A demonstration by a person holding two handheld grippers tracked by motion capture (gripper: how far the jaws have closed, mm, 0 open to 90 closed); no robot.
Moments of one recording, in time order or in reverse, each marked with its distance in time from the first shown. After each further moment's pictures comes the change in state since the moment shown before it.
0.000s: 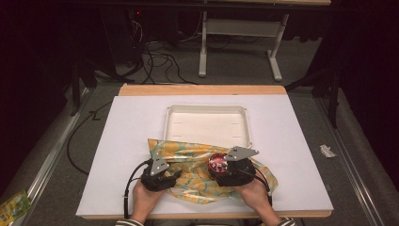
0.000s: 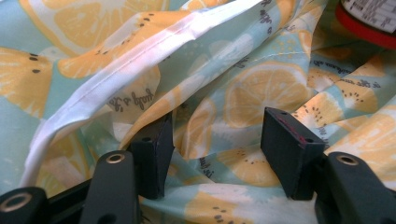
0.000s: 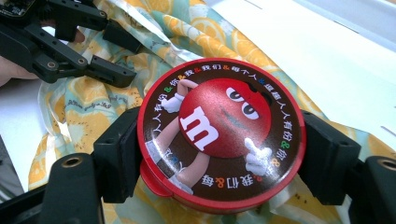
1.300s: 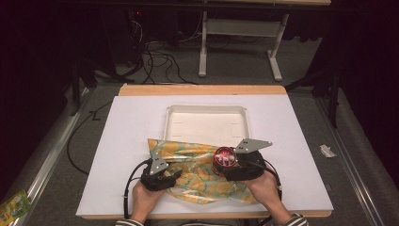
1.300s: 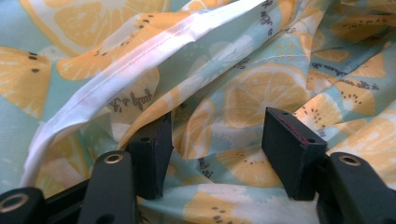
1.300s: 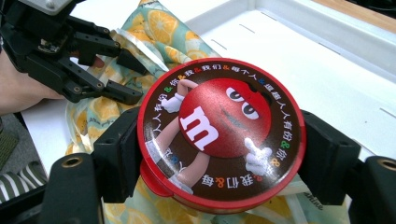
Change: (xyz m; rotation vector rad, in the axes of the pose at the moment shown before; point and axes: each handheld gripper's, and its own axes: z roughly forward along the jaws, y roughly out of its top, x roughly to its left) left arm 0.001 0.000 0.000 -0.002 -0.010 -0.010; right arm -0.015 0.018 -0.031 -0.036 0.041 0.006
